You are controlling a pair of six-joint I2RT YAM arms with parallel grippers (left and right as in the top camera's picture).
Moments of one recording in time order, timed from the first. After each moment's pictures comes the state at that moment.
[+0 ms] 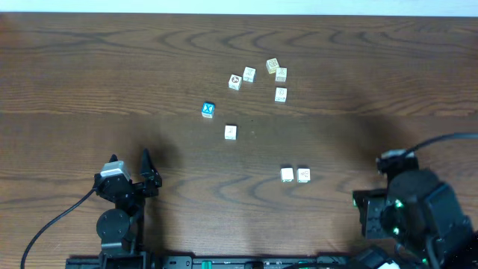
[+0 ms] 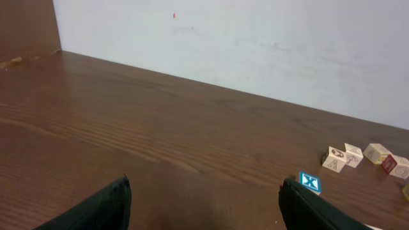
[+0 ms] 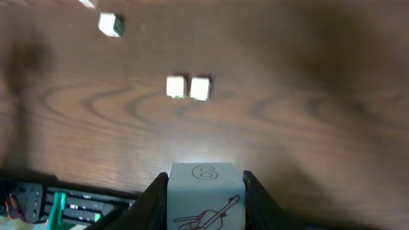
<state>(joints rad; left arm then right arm) 0.05 0.01 0.02 -0.11 -0.06 -0.20 0.58 0.78 1.29 -1.52 0.13 0.53</state>
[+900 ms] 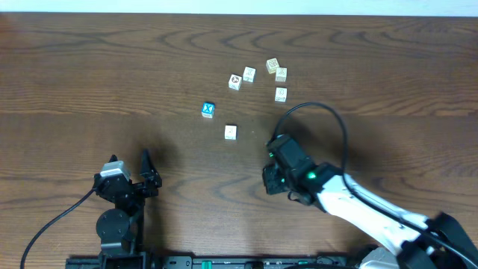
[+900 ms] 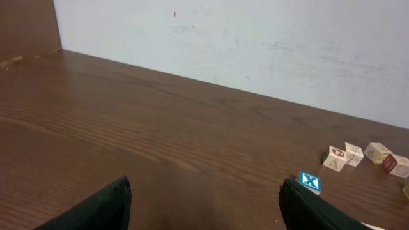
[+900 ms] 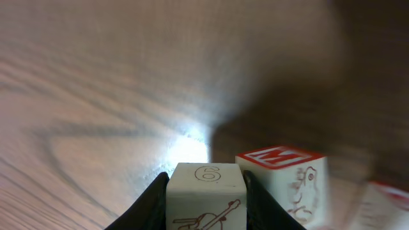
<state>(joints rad) 0.05 0.01 0.02 -0.11 -0.06 -0.20 0.71 1.47 0.69 -0.36 -0.07 0.51</state>
